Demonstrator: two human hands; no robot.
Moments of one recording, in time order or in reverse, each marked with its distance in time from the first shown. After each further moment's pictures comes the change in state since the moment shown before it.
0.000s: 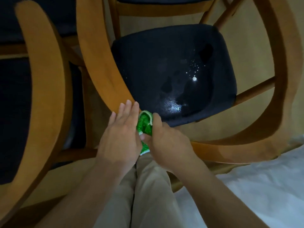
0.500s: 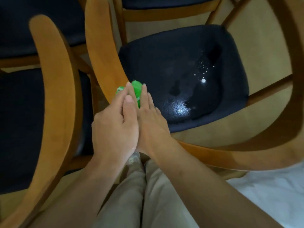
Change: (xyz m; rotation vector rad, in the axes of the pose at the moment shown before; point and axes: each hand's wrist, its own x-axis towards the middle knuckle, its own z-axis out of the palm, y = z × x) left_hand 0.023 -0.006 -0.024 -0.368 0.401 -0.084; right_hand 0.059 -0.048 -0.005 0.107 0.124 -0.160
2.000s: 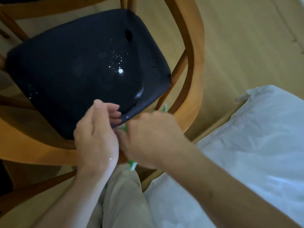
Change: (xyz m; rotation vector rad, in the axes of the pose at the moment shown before) left_hand -0.062 0.102 0.138 -0.519 -0.202 -0.219; right_hand -0.138 0.145 -0.086 -0.383 0.074 0.158
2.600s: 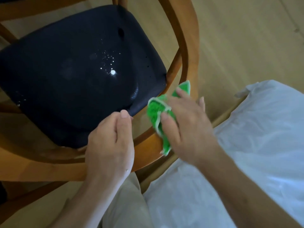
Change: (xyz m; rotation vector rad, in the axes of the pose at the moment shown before) left_hand -0.004 0.004 0.030 0.362 -0.189 0.146; right_hand -0.030 0.076 0.028 0.442 0.310 0.271
